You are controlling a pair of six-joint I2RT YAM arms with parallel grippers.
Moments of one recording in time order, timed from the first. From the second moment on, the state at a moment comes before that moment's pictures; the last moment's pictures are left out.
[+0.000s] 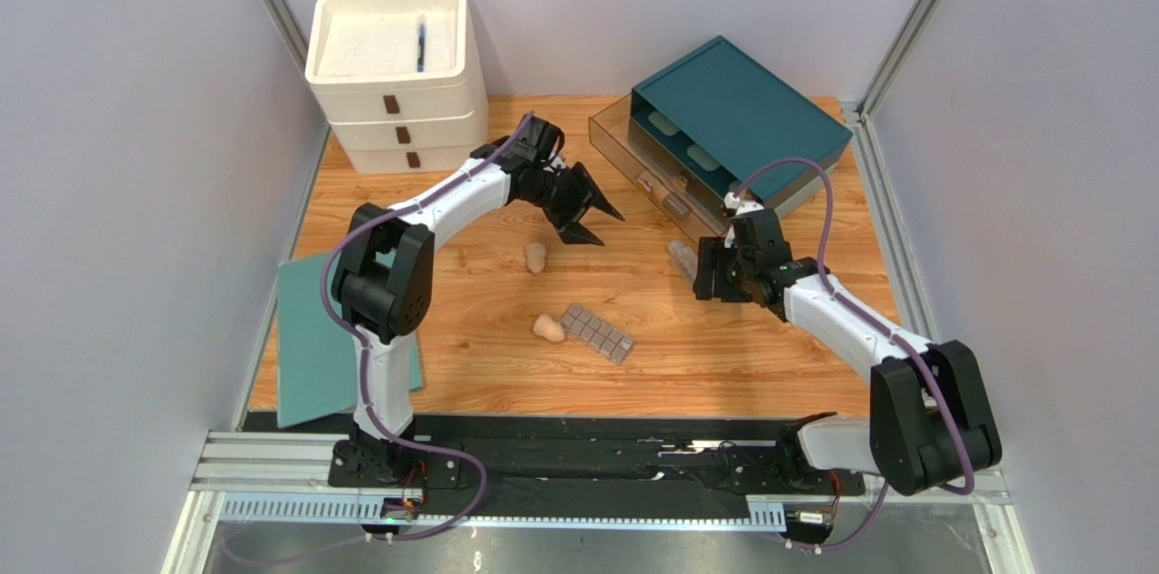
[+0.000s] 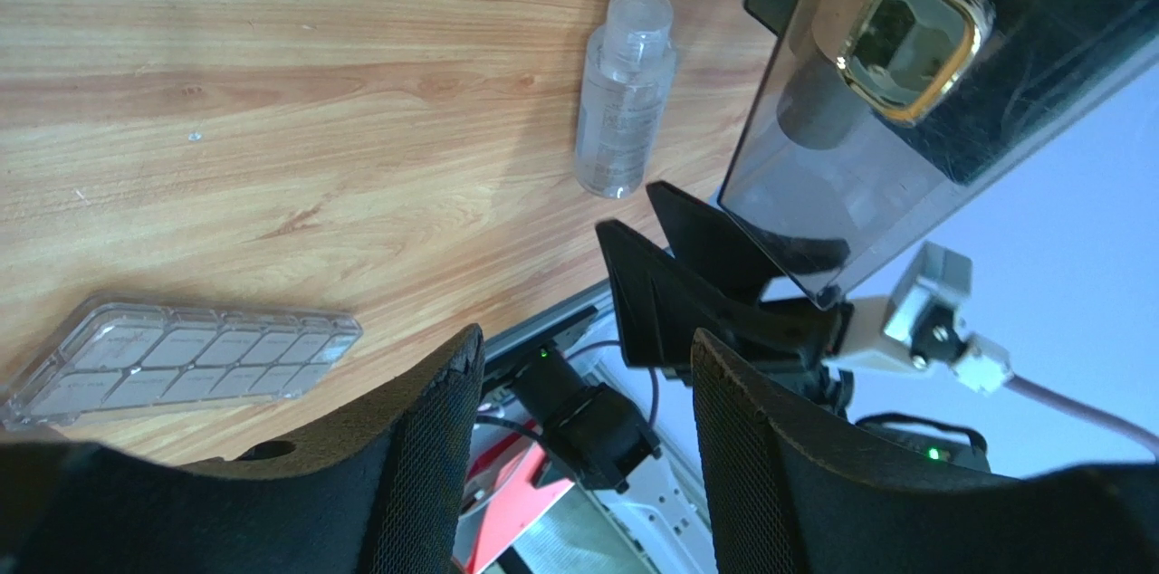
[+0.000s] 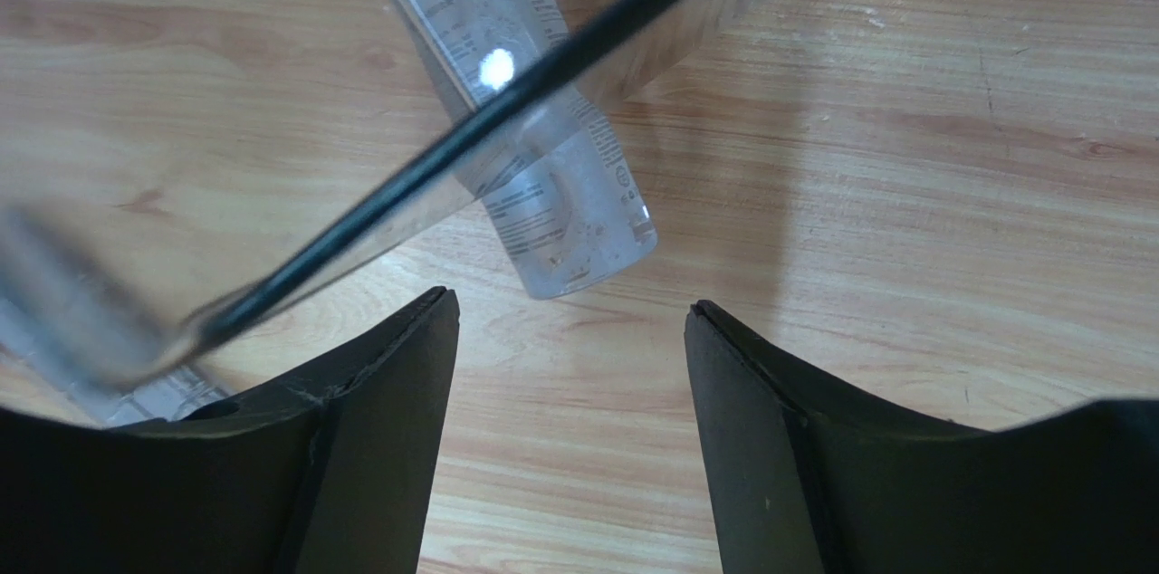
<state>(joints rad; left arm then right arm) -0.49 2.01 1.59 -0.57 0.61 -1.17 0.30 1.29 0.70 -0.31 -0.02 0.30</state>
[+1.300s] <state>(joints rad) -0.49 1.99 1.55 -0.56 0.65 -1.14 0.36 1.54 0.91 -0.39 -0.05 0.26</state>
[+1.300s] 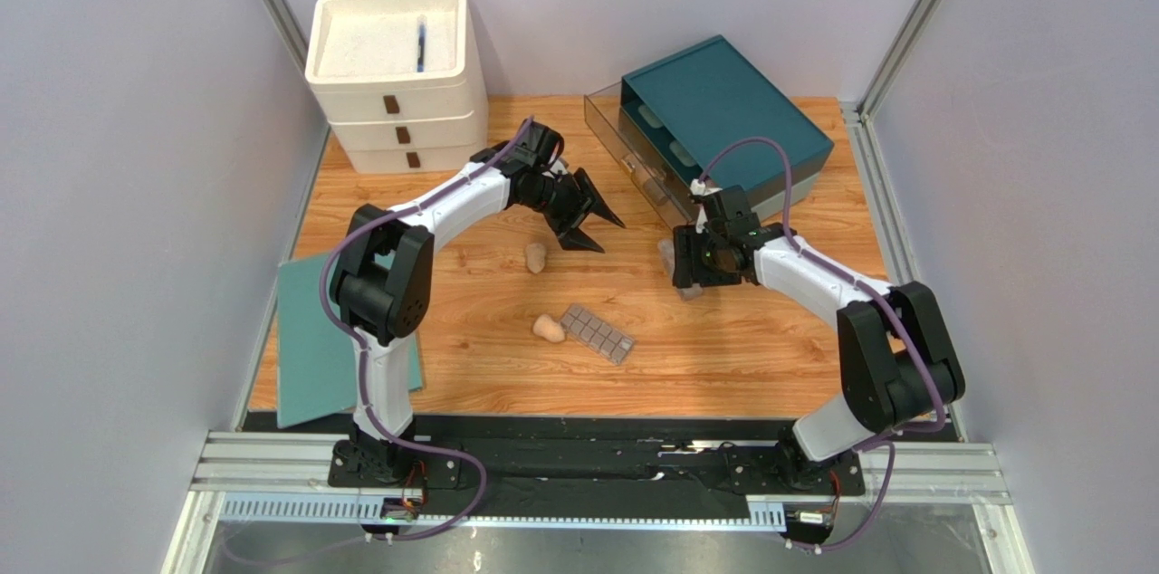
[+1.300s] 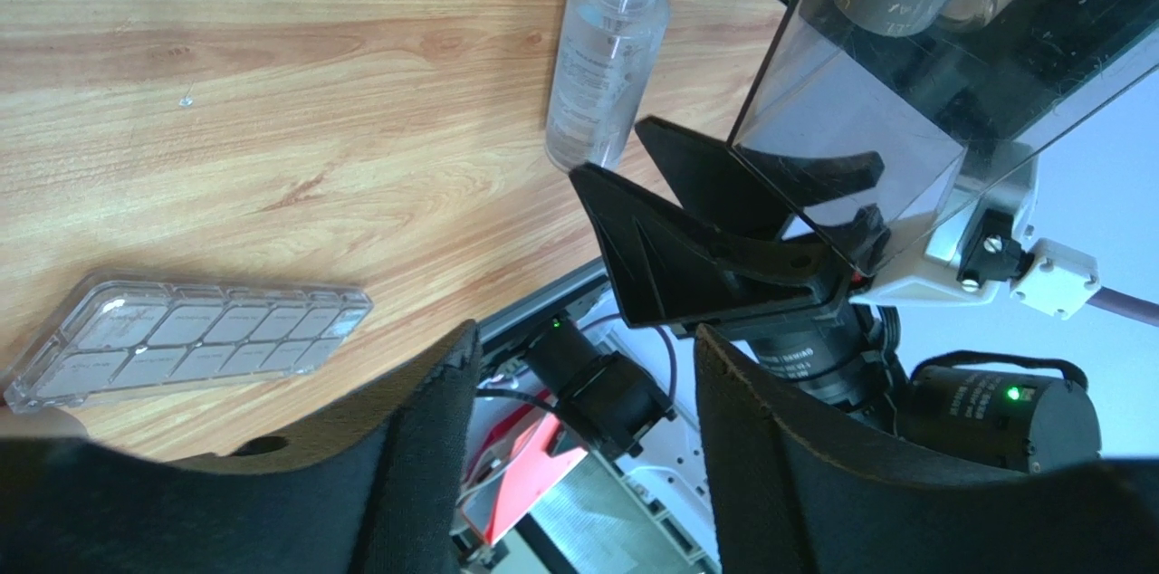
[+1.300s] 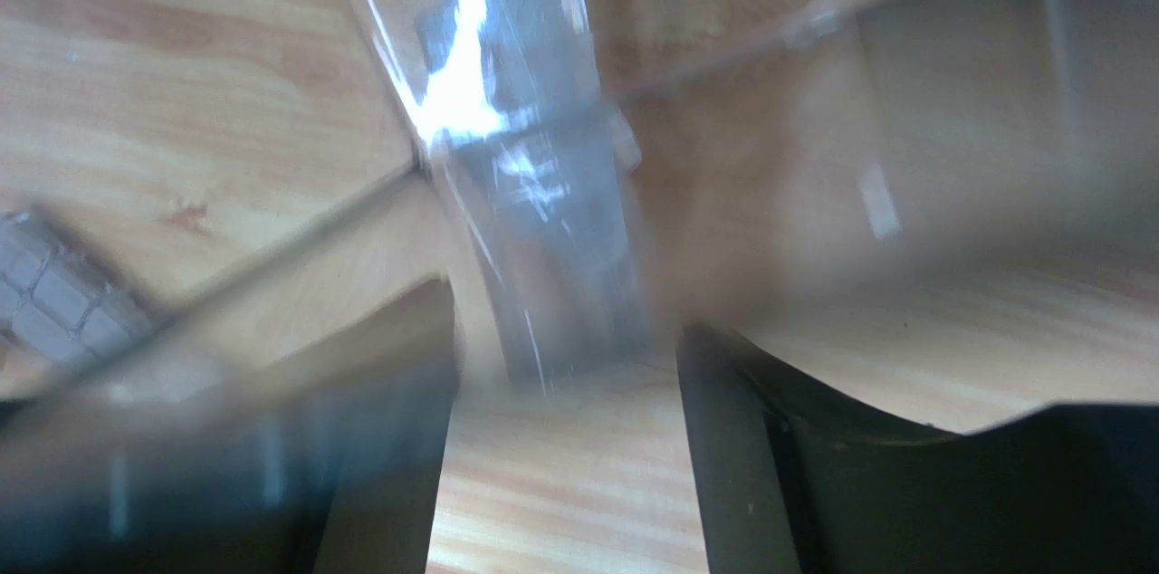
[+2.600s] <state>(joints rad) -0.65 1.98 1.69 -0.77 0.49 -0.67 0.15 1.14 0.81 -0.45 -0.29 0.28</state>
